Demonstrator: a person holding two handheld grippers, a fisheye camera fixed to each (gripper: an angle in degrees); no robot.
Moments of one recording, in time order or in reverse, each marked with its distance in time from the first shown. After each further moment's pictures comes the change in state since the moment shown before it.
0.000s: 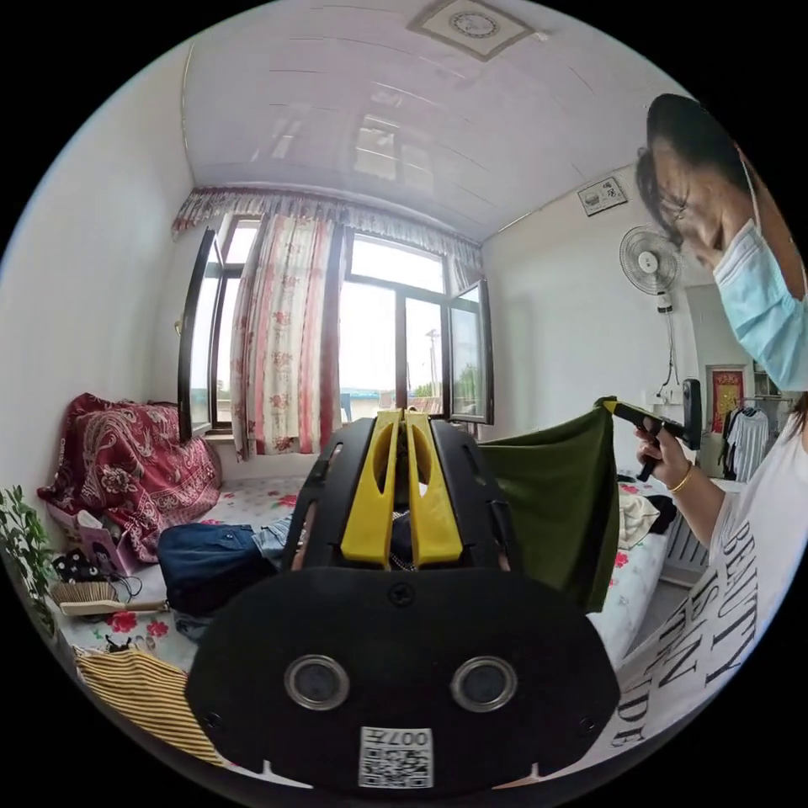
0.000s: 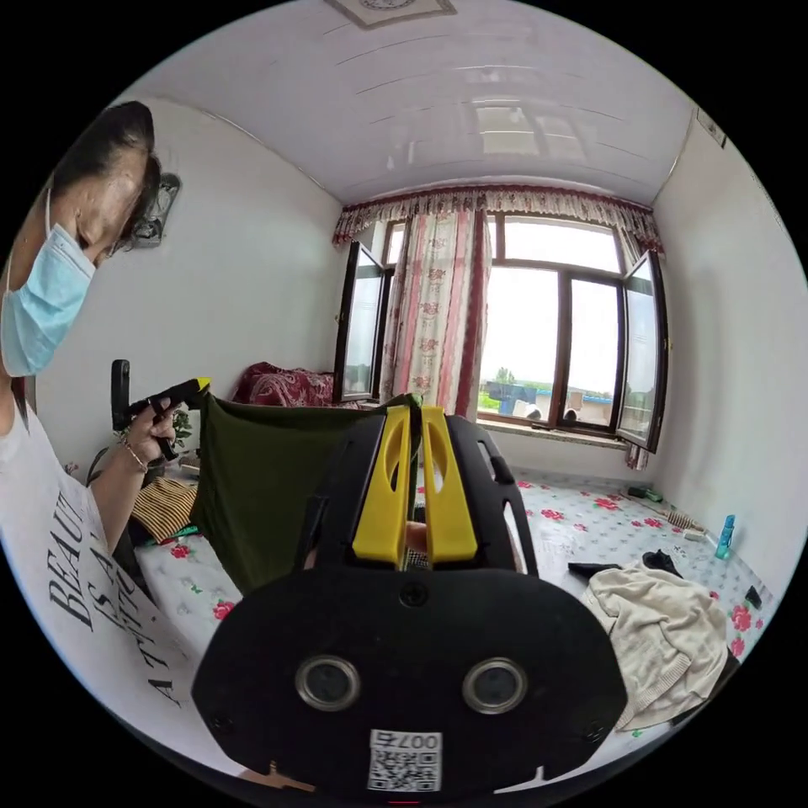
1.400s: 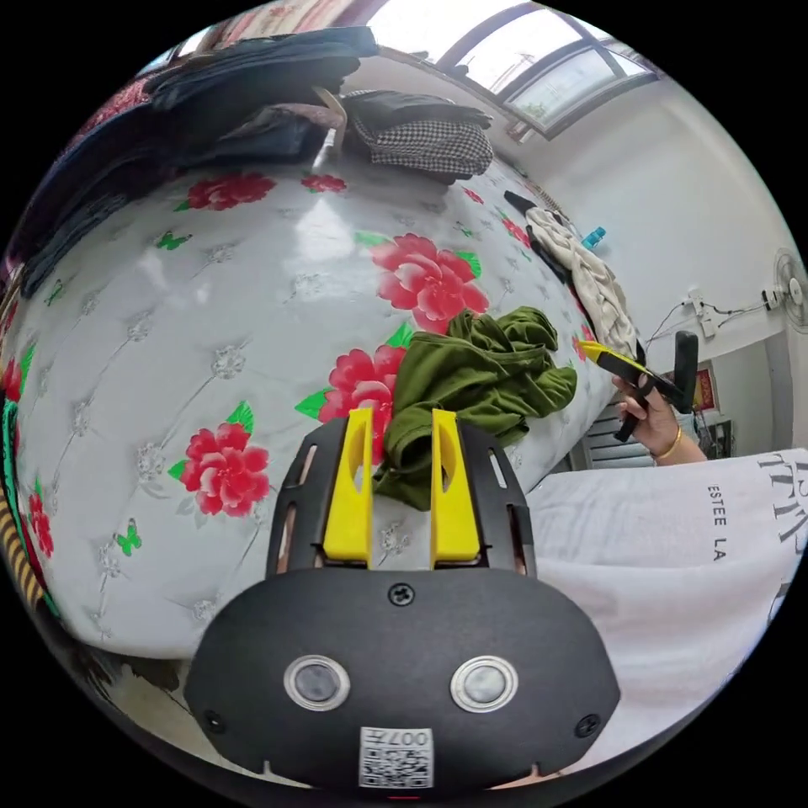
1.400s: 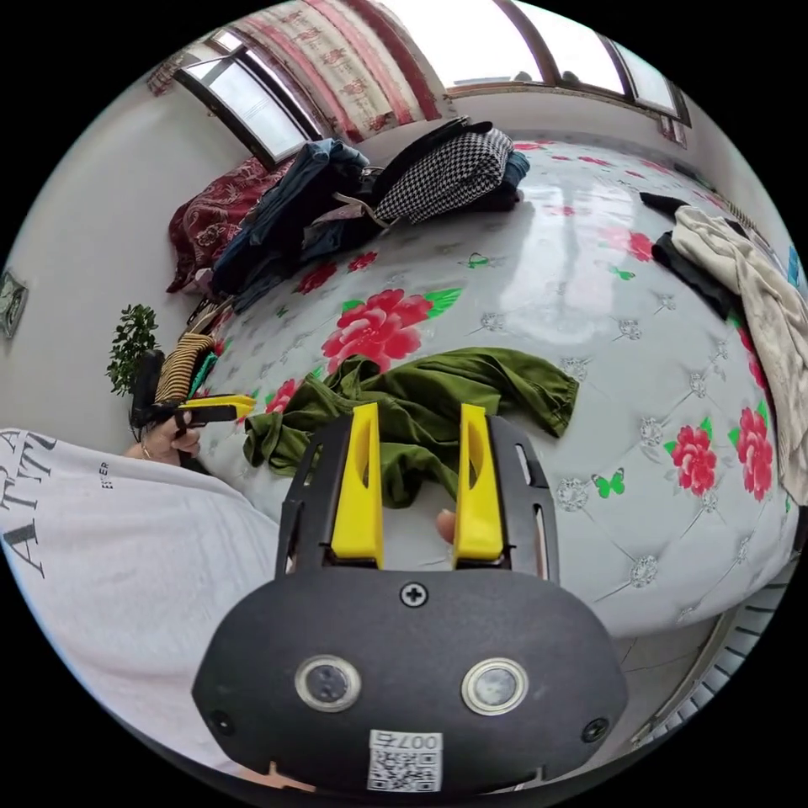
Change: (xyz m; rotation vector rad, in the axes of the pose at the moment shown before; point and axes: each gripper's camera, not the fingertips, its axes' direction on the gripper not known) left arm 0.043 0.446 0.255 -1.205 0.307 -0.366; right arm 0.038 0.274 0.140 -0.936 -0.177 0.453
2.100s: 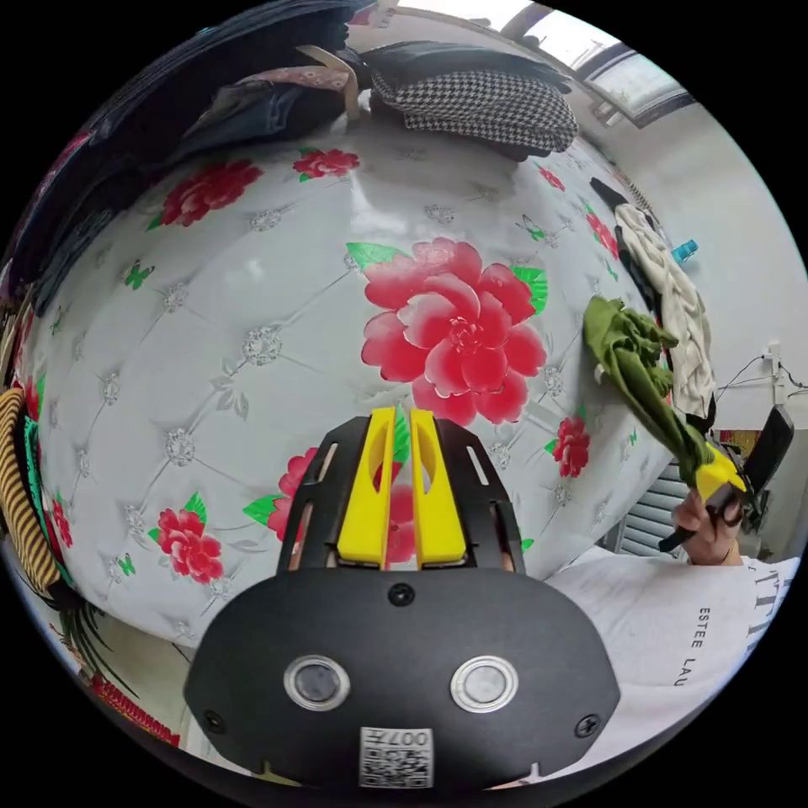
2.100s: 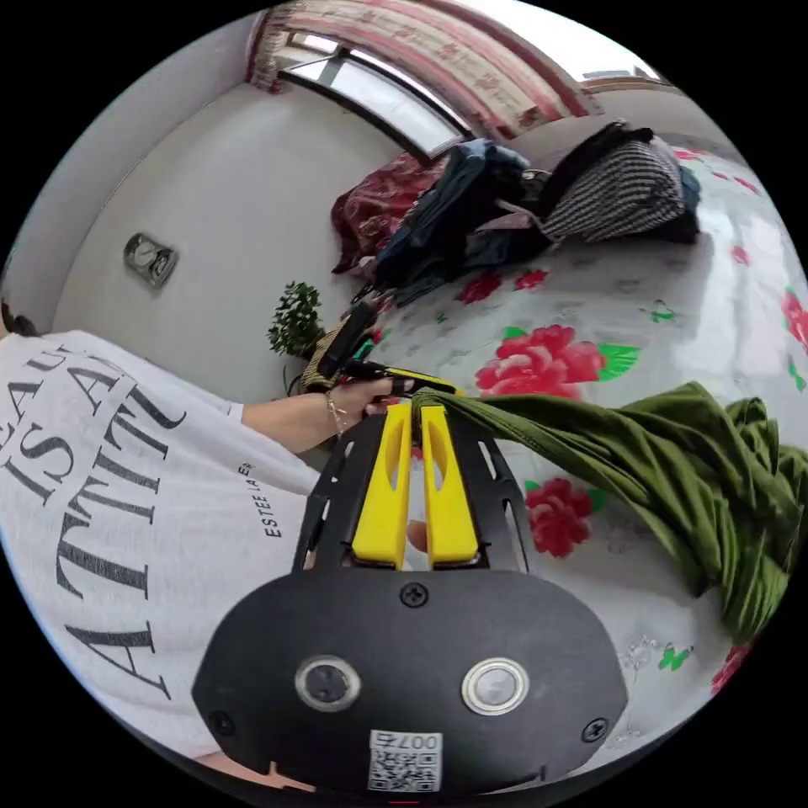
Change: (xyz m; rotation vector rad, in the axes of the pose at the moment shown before) left arm 0.016 -0.119 0.134 -0.056 -0.196 -0.223; right arm -0.081 -0.126 0.016 -0.085 -0.623 -0.366
